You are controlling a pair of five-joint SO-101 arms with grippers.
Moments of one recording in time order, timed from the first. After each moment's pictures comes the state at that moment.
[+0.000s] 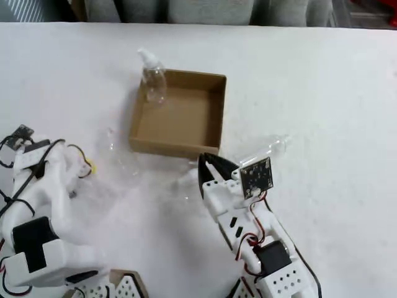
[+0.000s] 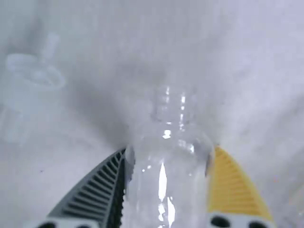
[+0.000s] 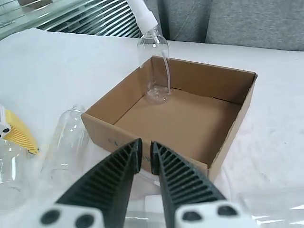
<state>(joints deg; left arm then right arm) -28.3 -1.3 41.8 55.8 38.5 -28.0 -98.1 96.6 26.6 -5.5</state>
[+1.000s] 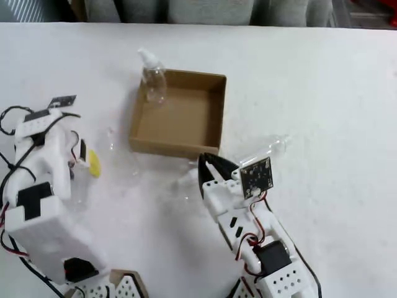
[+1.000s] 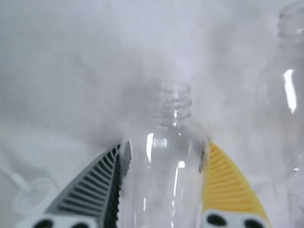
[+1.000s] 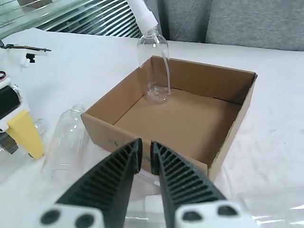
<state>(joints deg) -26.2 19.2 14.9 71.8 -9.5 -28.0 -98.1 96.6 26.6 -5.5</state>
